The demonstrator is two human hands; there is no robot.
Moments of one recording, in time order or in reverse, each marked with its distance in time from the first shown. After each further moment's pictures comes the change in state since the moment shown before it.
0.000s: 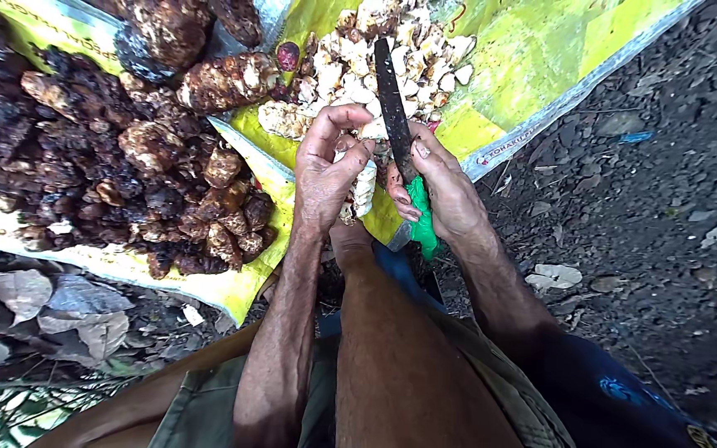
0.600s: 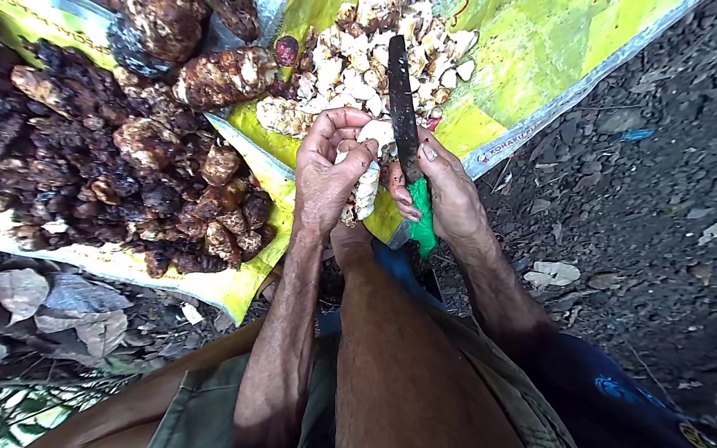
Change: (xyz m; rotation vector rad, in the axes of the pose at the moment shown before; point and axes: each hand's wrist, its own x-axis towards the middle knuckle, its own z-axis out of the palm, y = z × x) left_hand 0.006 0.001 -0.004 -0.104 0.035 -0.069; right_hand 0.000 0.006 -0.005 -0.096 -0.007 -0.084
